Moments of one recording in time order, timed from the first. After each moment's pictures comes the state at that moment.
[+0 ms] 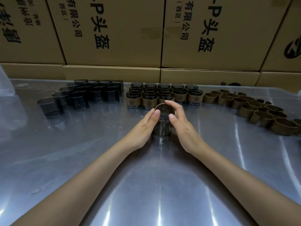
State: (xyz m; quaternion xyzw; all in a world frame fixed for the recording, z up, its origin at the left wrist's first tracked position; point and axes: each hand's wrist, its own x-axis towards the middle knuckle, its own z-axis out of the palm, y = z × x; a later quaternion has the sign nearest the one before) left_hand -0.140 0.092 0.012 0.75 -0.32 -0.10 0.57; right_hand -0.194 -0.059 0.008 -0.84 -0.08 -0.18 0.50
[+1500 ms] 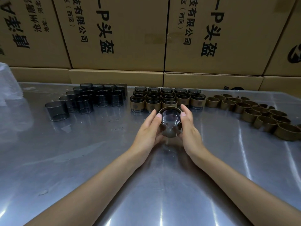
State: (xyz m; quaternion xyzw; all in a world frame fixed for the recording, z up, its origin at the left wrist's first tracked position) left_hand -0.165 0.081 0.016 0.59 -0.16 -0.13 0.78; right_hand -0.199 -0.038 0.013 -0.73 0.04 -0.21 0.65
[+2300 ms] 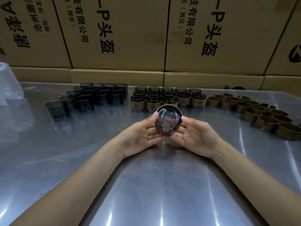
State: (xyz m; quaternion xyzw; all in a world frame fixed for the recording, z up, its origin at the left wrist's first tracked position) left_hand -0.142 0.116 0.028 0.54 -0.19 -0.36 0.73; right_hand -0.199 -0.081 0.026 -0.51 -0.07 0.12 0.85
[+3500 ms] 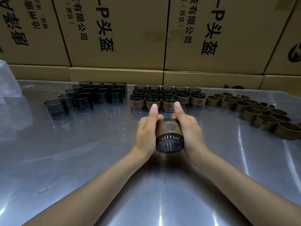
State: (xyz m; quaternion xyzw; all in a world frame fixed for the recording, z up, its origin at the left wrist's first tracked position) left_hand -0.182 0.080 0.030 0.65 -0.24 0.06 0.72; right_hand -0.209 -0.020 0.037 -0.63 0.04 -0.23 0.74
